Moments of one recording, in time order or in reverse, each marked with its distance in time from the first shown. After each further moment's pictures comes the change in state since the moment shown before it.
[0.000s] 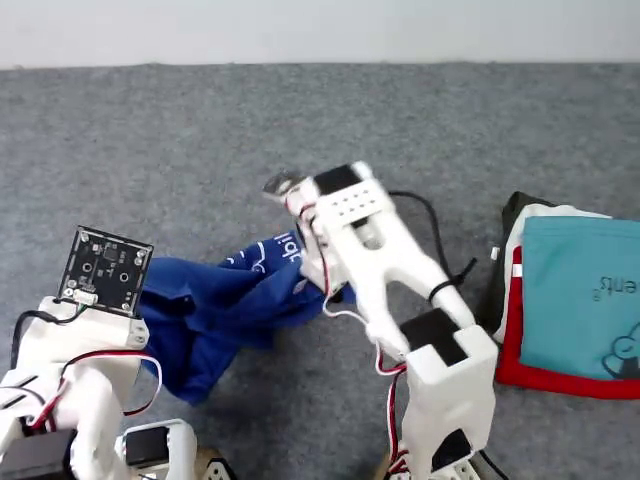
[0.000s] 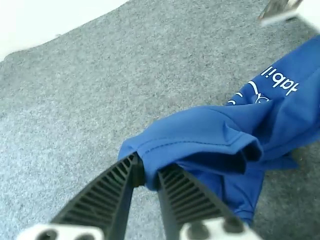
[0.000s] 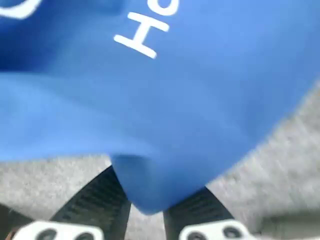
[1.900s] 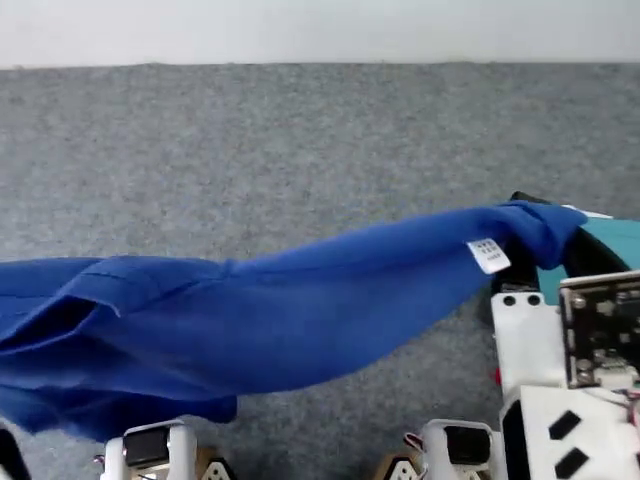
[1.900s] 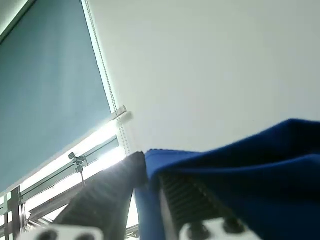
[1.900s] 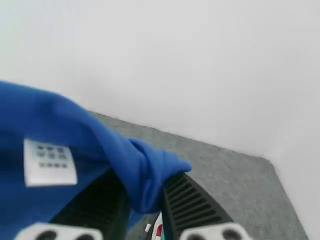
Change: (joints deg) left arm 0.0 -0.6 -34.1 -49.3 -0.1; right arm 29.6 -74.2 -13.1 1.5 -1.3
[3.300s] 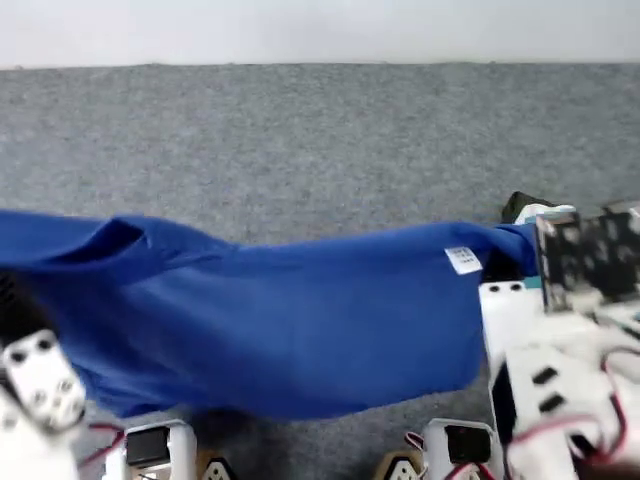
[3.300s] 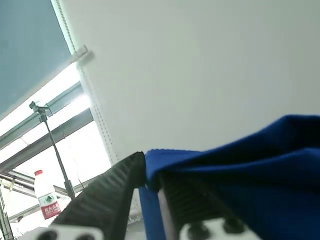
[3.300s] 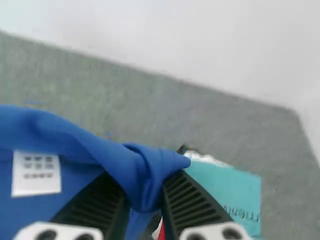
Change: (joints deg) left arm 0.0 -9.5 26.3 -1.1 0.0; right arm 0.6 -0.8 13.4 2.7 -0.5
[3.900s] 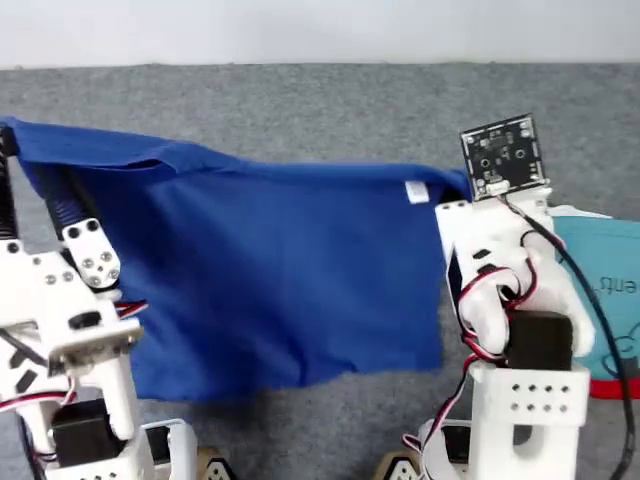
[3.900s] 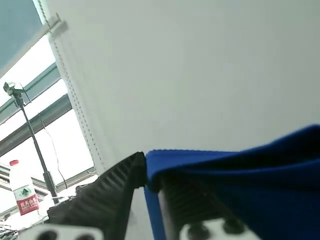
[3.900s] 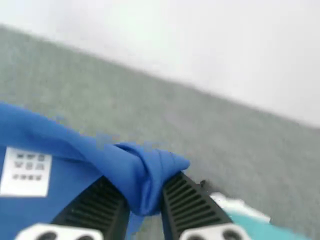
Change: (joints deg) left arm 0.1 0.6 35.9 -40.8 0.4; right arm -3.4 1.3 39.6 -43.9 -0.2
